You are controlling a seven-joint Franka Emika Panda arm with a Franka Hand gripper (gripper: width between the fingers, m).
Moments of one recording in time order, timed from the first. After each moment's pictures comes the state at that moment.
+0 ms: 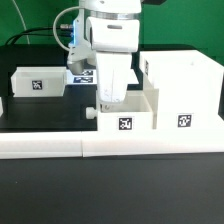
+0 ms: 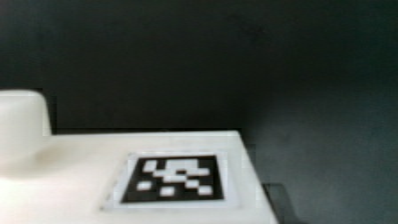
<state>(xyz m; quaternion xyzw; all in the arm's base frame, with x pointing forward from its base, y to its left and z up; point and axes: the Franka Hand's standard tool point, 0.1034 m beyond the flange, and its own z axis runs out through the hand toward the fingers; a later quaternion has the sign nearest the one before) 0.548 -0.007 0.018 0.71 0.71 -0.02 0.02</state>
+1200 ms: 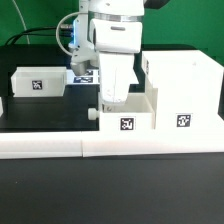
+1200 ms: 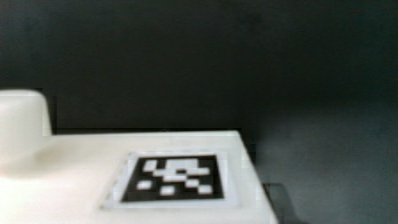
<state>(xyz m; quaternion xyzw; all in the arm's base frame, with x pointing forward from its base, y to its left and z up) 0.545 -0.006 0.013 0.71 0.70 -0.02 0.04</state>
